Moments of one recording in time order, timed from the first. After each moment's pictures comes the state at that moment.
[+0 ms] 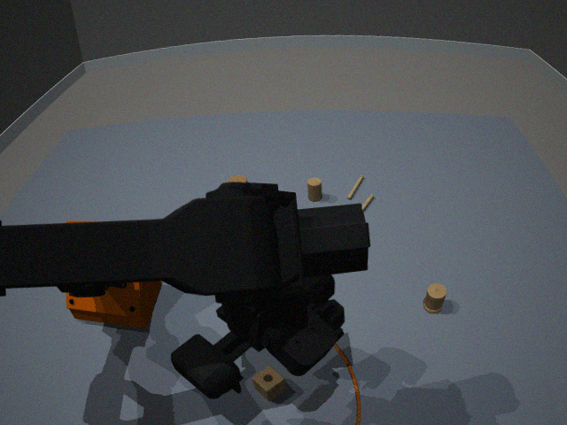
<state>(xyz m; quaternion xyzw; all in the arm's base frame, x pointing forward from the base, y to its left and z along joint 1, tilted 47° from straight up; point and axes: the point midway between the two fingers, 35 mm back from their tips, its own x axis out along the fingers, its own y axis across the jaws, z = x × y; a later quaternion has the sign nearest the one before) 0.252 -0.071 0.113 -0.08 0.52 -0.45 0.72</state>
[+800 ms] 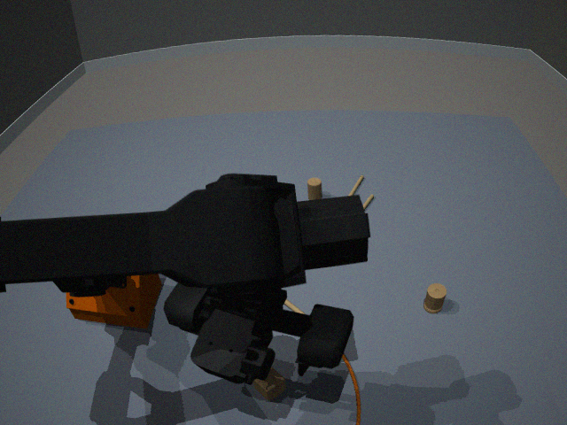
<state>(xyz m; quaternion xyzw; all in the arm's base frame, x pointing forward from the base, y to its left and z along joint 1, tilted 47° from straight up) 0.252 -0.066 0.116 0.34 0.17 -0.67 0.64</state>
